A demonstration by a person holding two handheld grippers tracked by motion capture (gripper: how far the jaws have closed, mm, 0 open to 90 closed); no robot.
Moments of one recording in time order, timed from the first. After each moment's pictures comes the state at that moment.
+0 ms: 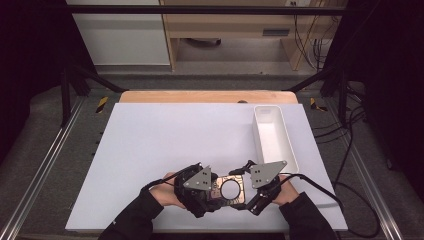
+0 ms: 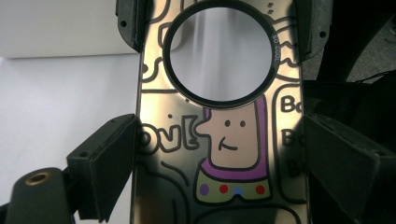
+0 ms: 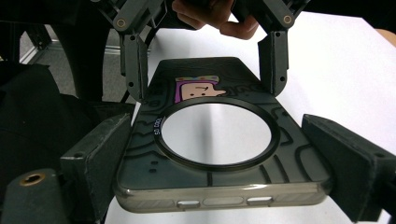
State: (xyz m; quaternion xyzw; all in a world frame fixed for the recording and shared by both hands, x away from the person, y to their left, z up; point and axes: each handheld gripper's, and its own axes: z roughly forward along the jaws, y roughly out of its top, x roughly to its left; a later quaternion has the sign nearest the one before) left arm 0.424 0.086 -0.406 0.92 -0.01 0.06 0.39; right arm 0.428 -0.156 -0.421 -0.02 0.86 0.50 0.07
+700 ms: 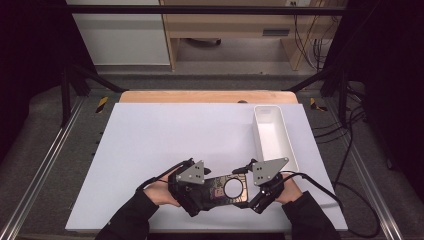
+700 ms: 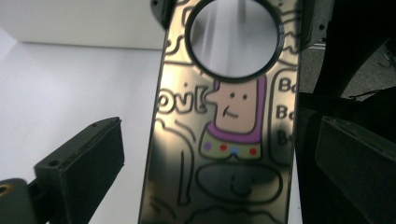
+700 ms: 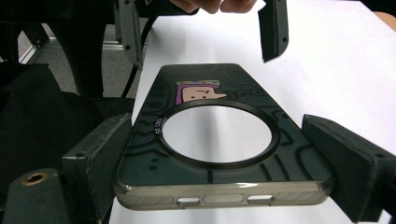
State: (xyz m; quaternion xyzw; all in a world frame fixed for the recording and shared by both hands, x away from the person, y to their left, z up) left arm 0.430 0.104 -0.401 0.91 0.04 0.05 0.40; right arm 0.429 -0.163 -0.414 0.00 0.87 0.48 0.06
